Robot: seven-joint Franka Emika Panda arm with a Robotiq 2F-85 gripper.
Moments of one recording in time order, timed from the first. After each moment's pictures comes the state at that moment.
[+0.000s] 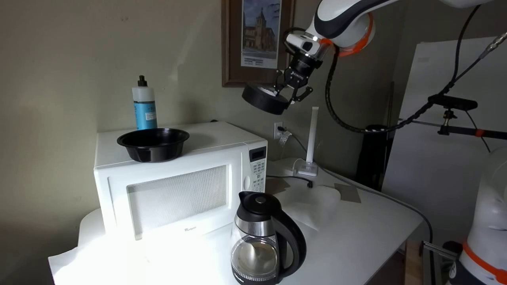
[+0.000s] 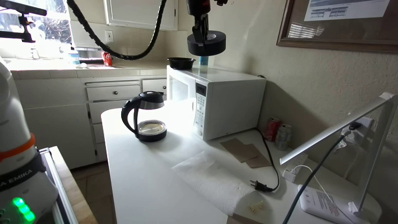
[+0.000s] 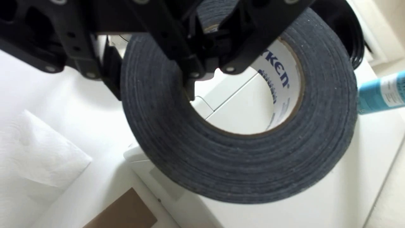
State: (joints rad) arm 0.04 -0.32 -0.20 -2.18 0.13 2.28 -2.34
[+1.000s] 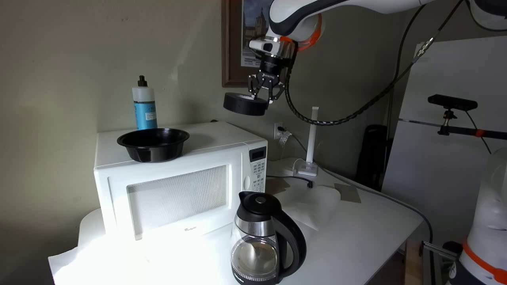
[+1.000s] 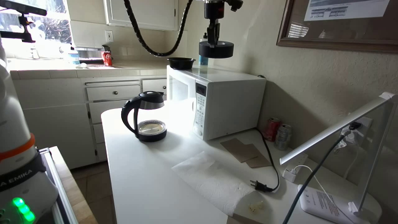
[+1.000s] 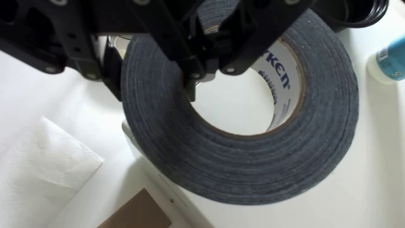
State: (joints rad) arm 0.00 0.05 -0.12 -1.72 0.07 2.00 -2.22
